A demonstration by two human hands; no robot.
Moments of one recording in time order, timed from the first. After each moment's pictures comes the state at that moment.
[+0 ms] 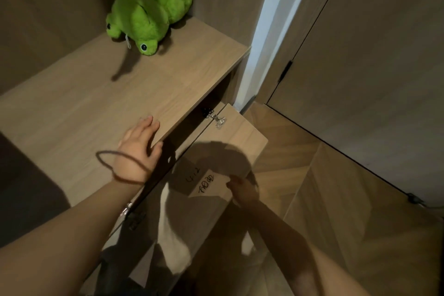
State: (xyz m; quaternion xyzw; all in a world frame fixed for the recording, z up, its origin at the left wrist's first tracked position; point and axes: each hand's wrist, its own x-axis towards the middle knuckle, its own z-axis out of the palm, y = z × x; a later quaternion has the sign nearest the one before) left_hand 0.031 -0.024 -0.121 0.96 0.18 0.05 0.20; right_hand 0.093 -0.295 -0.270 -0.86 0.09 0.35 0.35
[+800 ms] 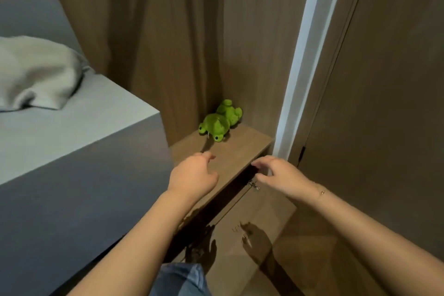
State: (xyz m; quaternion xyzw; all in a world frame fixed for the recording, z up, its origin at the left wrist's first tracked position) left_hand -0.134 -0.075 0.178 0.96 0.18 0.05 0.18; right_hand -0.004 -0.266 0.153 -0.89 -0.38 0.14 0.22
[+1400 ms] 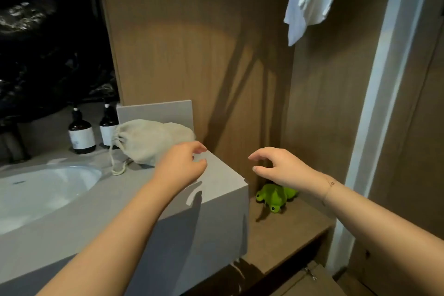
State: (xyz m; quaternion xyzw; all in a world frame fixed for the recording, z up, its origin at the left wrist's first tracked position) left_hand -0.280 0.027 0.379 0.91 0.28 0.28 0.15; right_hand -0.100 -0.142 0.374 -0.80 -0.55 -0.02 0.23
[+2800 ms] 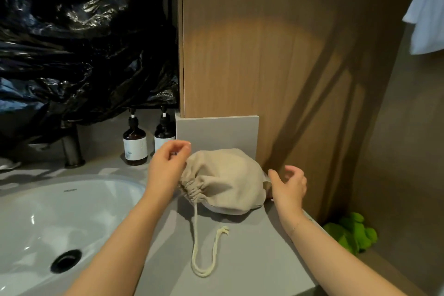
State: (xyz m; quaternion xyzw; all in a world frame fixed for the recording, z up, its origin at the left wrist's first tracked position) left_hand -0.324 0.215 0.373 0.65 0.33 0.53 0.44; right_hand -0.110 0.115 0.314 -0.72 -0.22 0.04 0.66
